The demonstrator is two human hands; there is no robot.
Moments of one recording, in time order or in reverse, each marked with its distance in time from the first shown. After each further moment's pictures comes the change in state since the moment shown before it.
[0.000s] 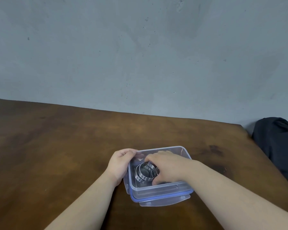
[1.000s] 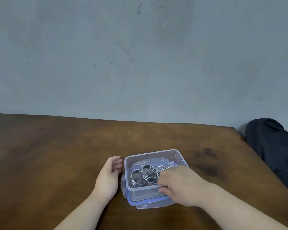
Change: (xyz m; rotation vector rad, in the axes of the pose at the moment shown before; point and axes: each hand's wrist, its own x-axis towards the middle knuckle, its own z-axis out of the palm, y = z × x) left_hand -0.030 -0.013 -0.019 0.347 0.171 0.084; right_hand -0.068 0.009 0.018 -0.199 0.123 -0.112
